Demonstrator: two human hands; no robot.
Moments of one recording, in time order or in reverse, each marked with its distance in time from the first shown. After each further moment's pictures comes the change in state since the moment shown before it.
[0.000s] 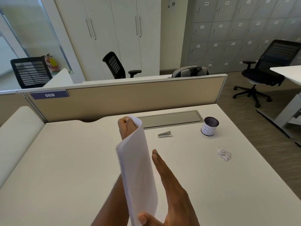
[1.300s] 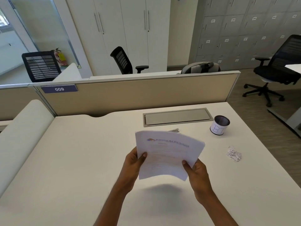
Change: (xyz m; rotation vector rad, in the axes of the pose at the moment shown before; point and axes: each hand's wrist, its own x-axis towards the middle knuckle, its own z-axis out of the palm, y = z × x) left_hand 0.001 -0.117 -0.102 0.012 -0.629 -0.074; right_hand 0.034 0.172 0.004 0.436 0.262 0.534
